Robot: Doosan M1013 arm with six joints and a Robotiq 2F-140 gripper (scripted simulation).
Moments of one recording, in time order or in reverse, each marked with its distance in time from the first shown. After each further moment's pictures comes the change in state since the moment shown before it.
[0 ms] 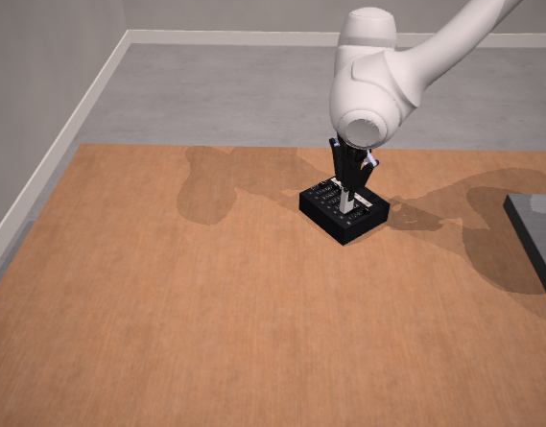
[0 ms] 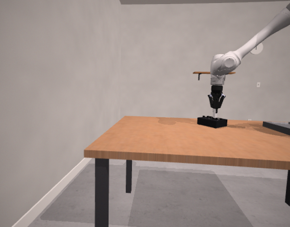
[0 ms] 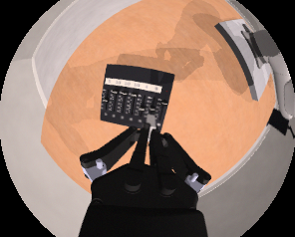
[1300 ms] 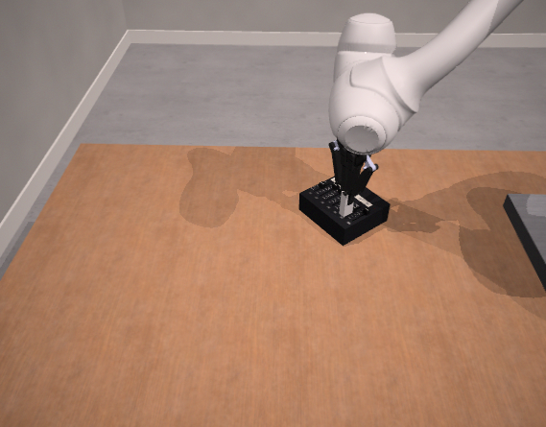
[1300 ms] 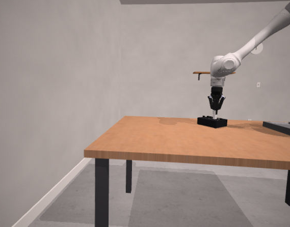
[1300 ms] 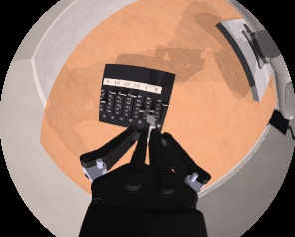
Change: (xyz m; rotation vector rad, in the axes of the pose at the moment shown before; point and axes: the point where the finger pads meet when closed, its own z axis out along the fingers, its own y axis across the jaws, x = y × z) arm 0.000 0.000 0.010 0.000 0.000 0.000
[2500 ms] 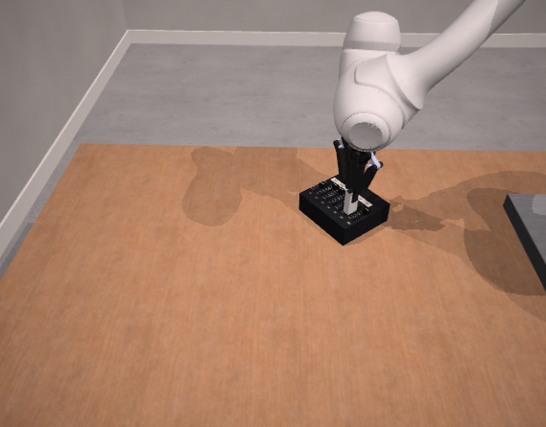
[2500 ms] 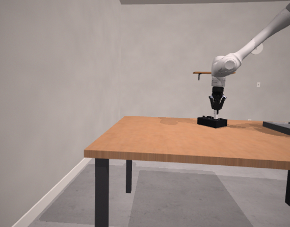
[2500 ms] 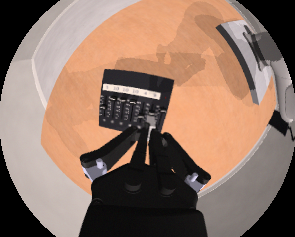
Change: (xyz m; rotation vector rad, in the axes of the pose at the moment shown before) arm 0.013 0.000 0.000 0.000 0.000 0.000
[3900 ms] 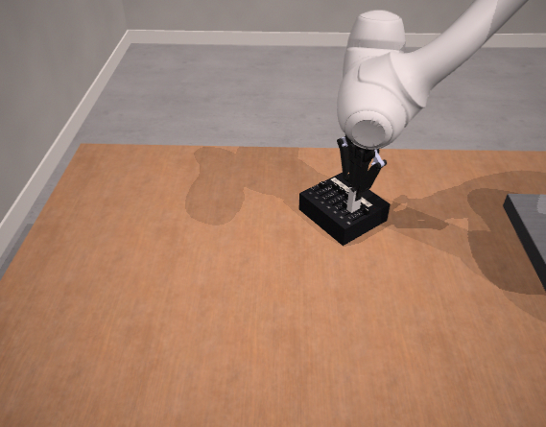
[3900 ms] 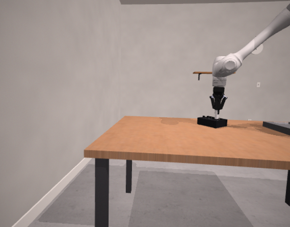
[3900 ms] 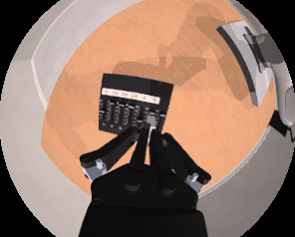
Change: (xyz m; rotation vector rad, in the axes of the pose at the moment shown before) arm 0.011 0.000 0.000 0.000 0.000 0.000
